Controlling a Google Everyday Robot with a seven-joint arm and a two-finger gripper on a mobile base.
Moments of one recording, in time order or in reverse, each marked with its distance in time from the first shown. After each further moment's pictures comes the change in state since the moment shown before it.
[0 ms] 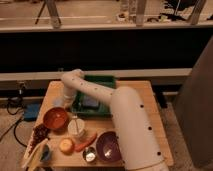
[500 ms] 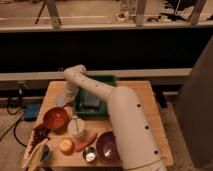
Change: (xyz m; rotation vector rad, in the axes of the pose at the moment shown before) arm 0.020 -0.032 -0.010 0.036 0.043 0.049
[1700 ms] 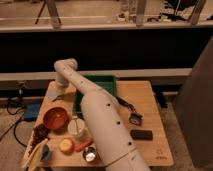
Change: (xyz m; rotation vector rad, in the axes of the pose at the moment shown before) arm -0.044 -0.067 0.019 0.017 -0.043 -0.031
